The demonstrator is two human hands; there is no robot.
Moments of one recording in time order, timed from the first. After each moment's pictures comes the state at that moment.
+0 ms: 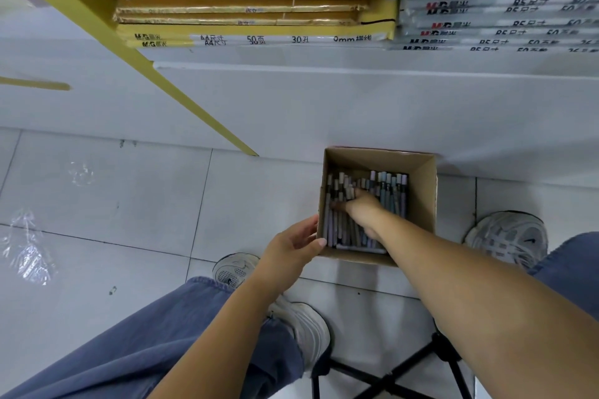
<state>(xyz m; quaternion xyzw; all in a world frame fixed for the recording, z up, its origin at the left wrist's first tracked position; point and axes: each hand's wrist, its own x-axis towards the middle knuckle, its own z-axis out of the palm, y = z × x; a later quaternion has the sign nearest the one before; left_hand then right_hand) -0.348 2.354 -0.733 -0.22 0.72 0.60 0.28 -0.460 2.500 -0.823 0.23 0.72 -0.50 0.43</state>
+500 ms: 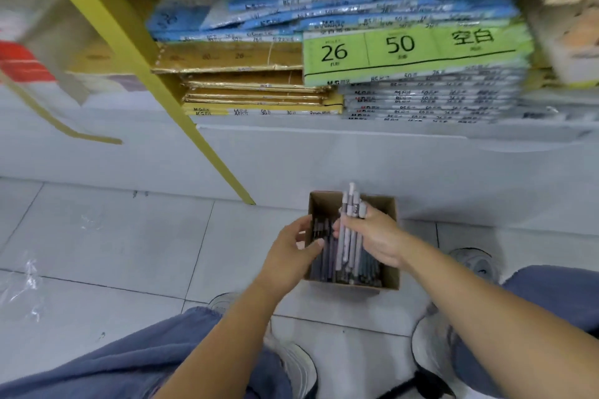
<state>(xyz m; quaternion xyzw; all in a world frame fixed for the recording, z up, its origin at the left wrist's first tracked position) -0.373 2.384 -0.666 -0.19 0.80 0.54 0.17 -0.454 2.553 -0.693 0.07 0.63 -0.68 0.36</state>
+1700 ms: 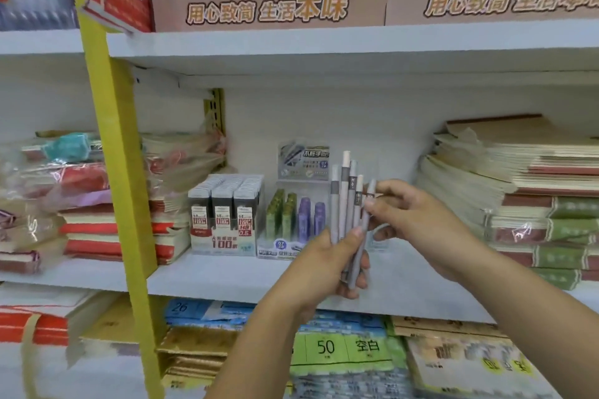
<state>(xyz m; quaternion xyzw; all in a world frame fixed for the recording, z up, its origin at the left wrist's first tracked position) -0.509 2.471 -0.309 0.16 0.70 0.70 0.01 -0.533 2.631 -0.252 -0.24 0.75 -0.62 -0.06</state>
